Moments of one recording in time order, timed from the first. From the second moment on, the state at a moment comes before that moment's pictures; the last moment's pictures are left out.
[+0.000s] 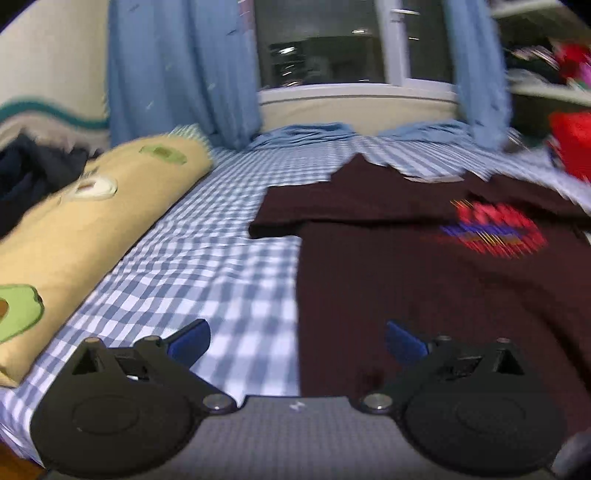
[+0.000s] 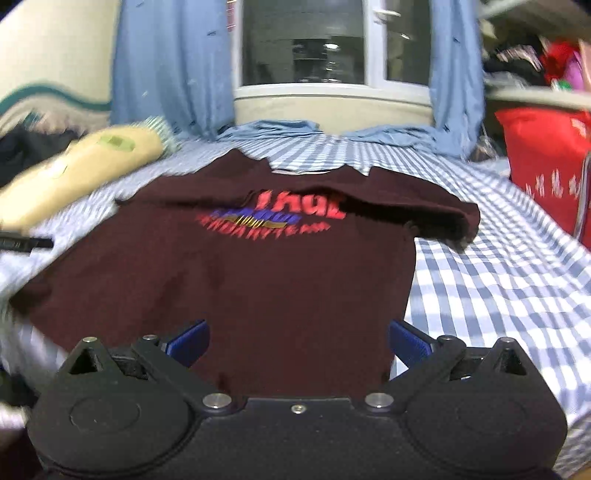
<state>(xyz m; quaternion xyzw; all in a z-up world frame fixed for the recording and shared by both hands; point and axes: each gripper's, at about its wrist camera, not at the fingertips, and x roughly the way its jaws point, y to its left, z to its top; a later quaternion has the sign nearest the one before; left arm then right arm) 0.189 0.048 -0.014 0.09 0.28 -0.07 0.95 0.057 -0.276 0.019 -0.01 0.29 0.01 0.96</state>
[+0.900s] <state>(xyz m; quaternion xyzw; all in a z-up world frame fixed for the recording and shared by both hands) 0.072 -0.017 -0.069 0.34 0.15 -0.13 0.92 0.004 -0.234 -0.055 -0.39 0.22 -0.06 0.89</state>
